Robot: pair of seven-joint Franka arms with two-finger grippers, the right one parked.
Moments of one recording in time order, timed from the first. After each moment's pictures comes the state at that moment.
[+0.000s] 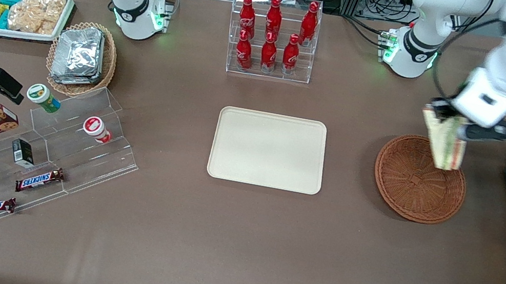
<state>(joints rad) 0.05 -0.11 -0.38 -1.76 0.02 1.52 -0.47</state>
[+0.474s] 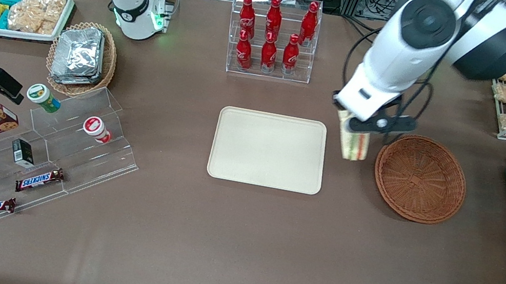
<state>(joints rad) -0.02 0.23 -0.62 -1.50 0.02 1.52 -0.79</state>
